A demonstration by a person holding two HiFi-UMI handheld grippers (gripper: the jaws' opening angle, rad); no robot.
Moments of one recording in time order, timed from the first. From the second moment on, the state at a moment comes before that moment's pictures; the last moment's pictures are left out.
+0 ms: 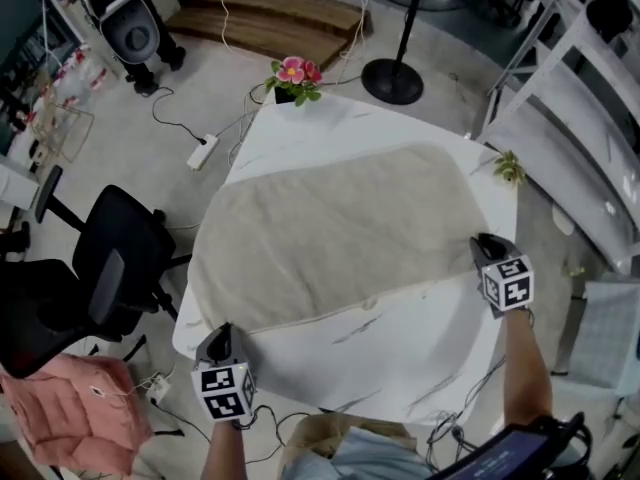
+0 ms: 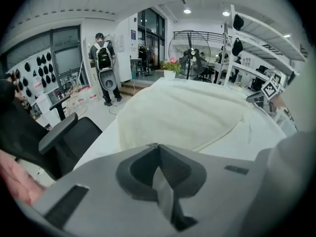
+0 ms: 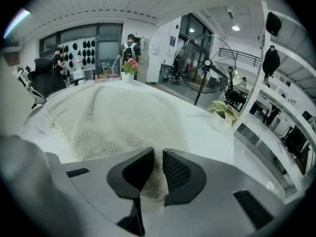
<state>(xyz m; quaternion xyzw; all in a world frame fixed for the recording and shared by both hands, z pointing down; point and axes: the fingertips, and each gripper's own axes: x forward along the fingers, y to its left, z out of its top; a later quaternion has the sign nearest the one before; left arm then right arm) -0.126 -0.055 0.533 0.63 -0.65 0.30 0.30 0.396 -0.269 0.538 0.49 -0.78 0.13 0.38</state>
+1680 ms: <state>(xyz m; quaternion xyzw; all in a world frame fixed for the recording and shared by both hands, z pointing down) -0.060 0.033 0.429 0.68 -0.65 0.19 0.28 0.445 -0.189 0.454 0.48 -0.82 0.11 0.30</state>
